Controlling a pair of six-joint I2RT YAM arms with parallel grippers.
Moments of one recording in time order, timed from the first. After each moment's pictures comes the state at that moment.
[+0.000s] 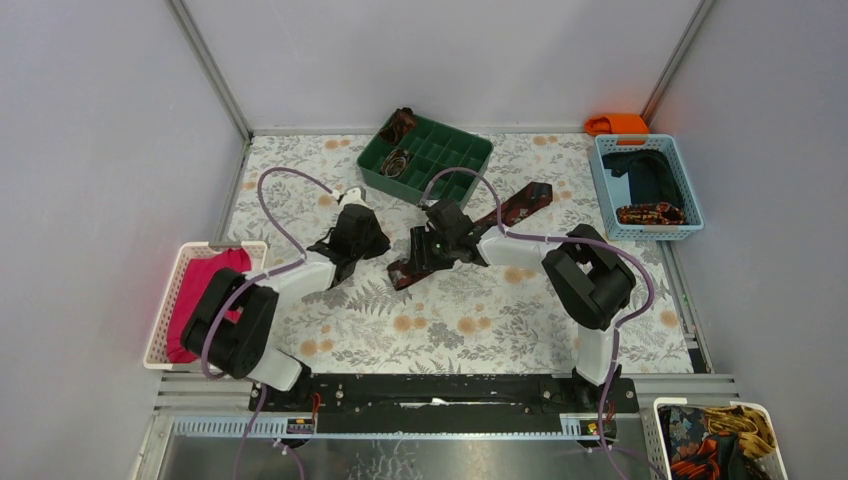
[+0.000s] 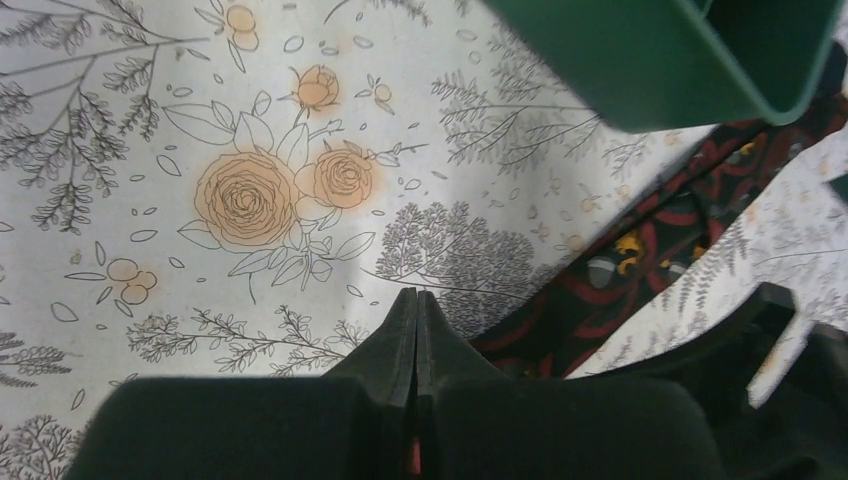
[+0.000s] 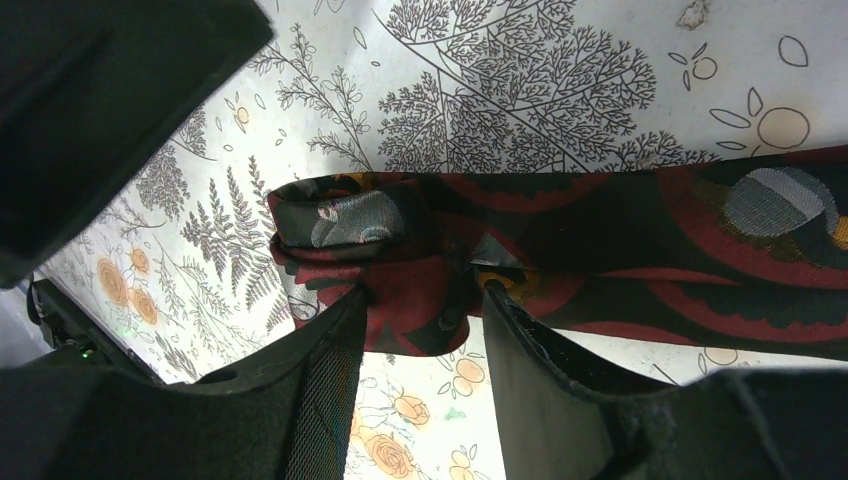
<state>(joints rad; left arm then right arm) -0.44 1.46 0.69 0.15 -0.10 -0.68 0.77 1.91 1.18 -0.14 -0.22 0.57</state>
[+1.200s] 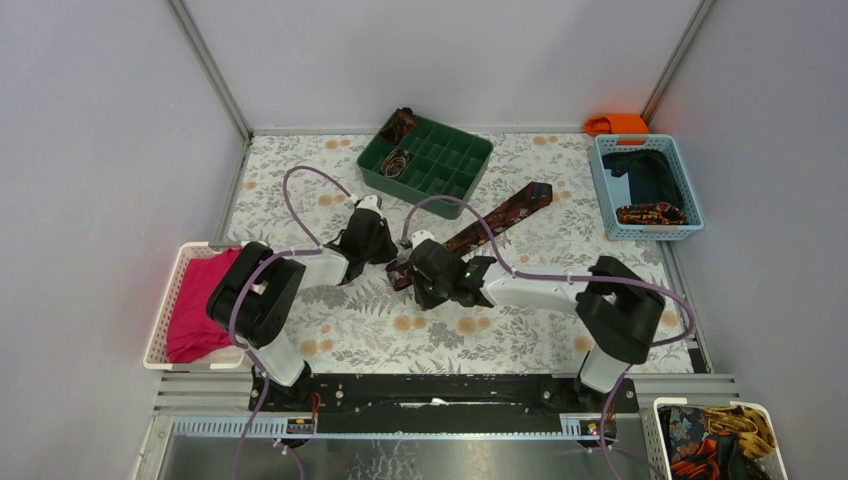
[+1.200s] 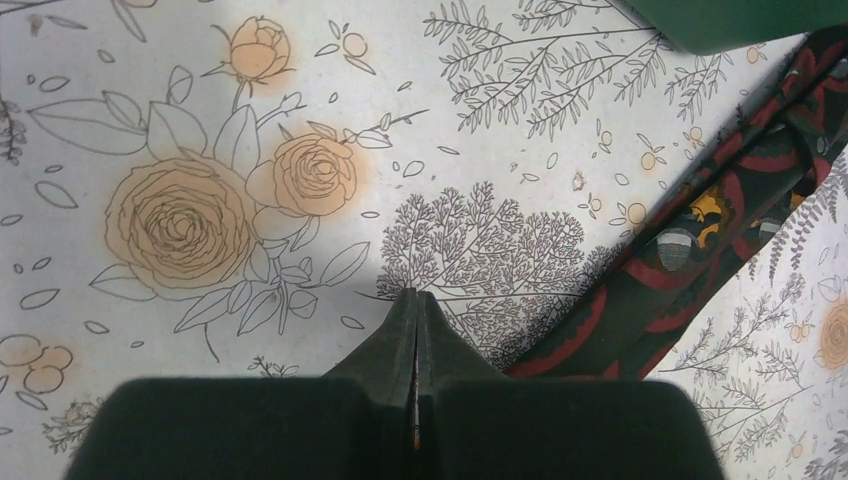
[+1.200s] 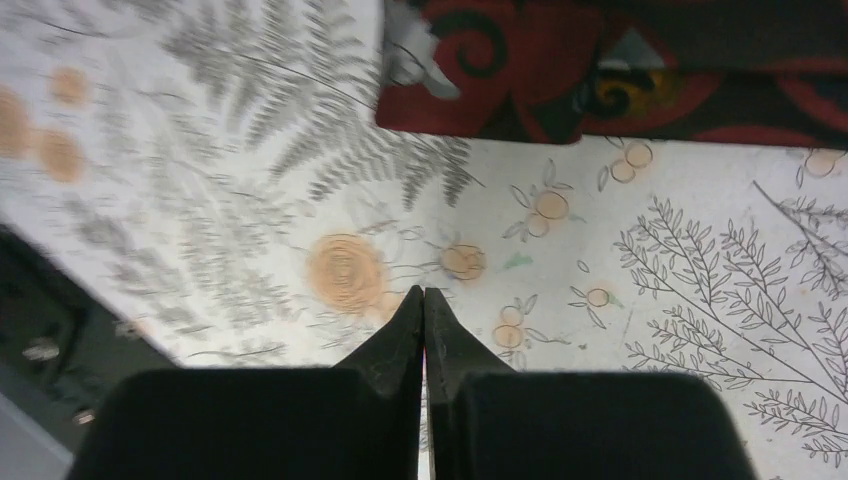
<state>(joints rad) -0.44 1.68 0.69 0.29 -0.01 -0.58 1.03 1.66 1.04 -0.23 0.04 0.47</state>
